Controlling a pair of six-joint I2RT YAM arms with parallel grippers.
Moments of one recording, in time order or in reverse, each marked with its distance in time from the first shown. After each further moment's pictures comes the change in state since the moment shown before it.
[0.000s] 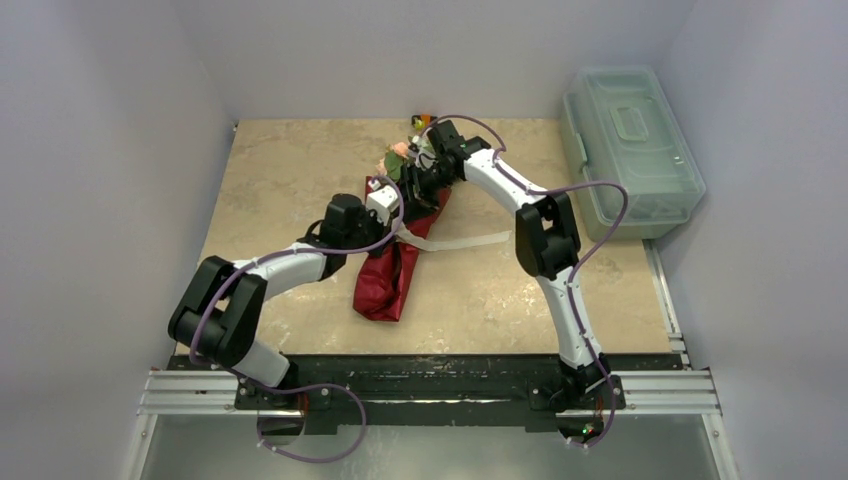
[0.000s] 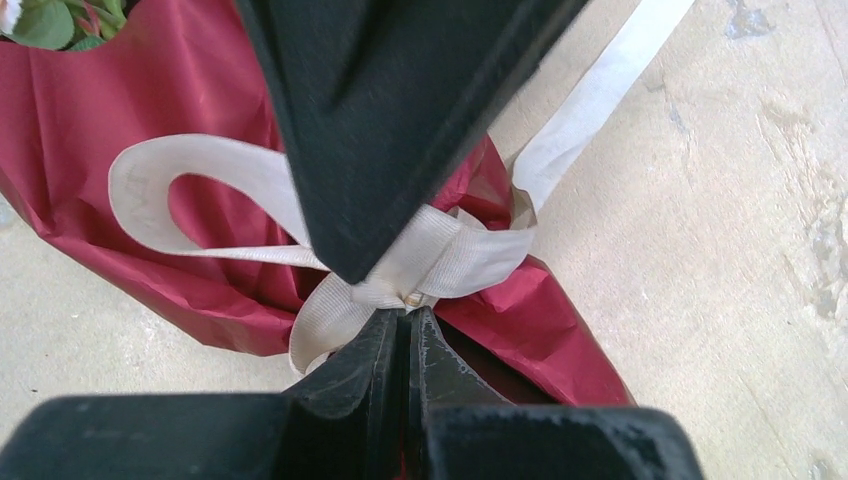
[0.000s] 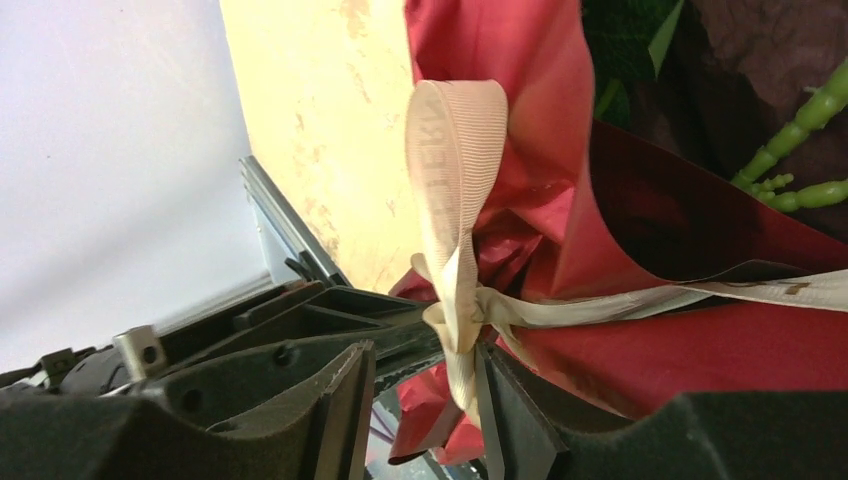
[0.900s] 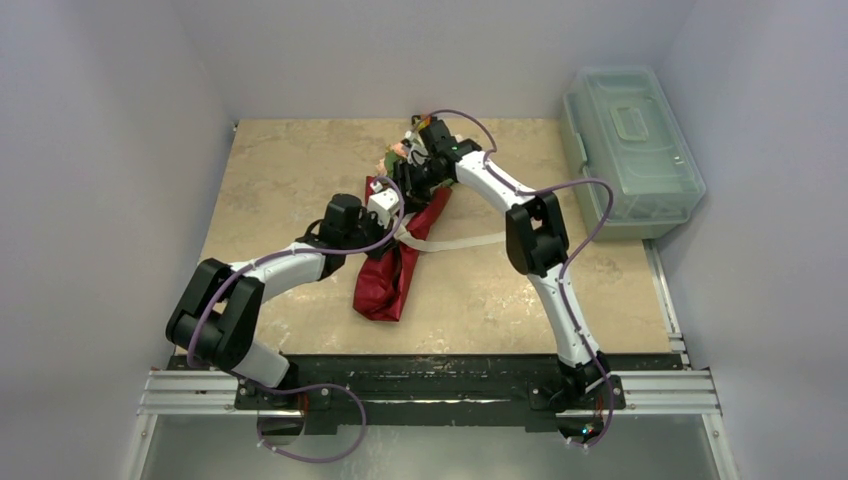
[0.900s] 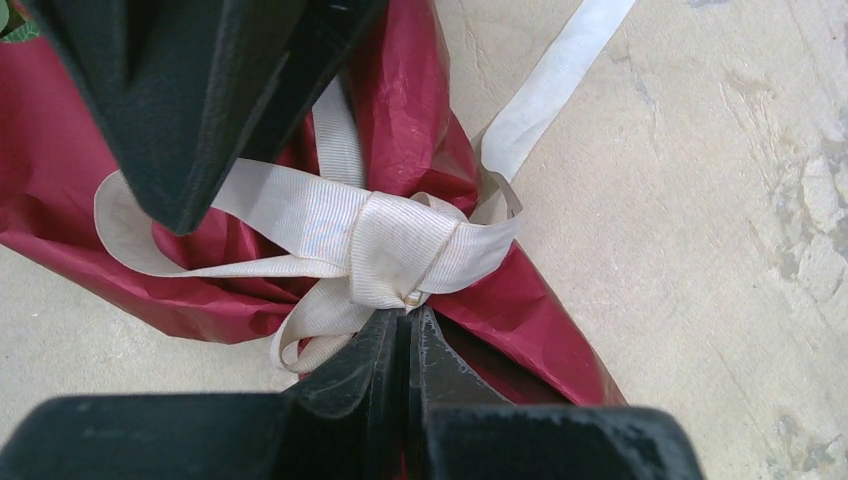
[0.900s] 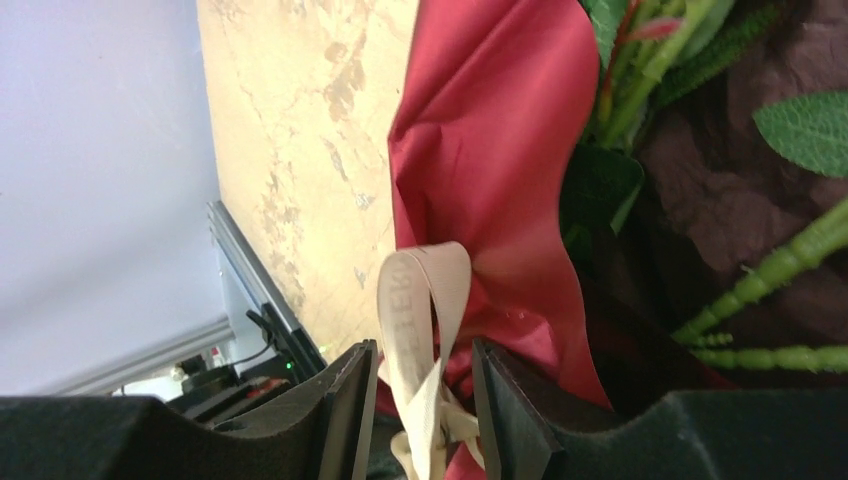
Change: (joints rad) left arm 0.000 -0.017 0.009 -0.071 0.053 0.012; right arm 0.013 0.100 0.120 0.075 0.068 -0.024
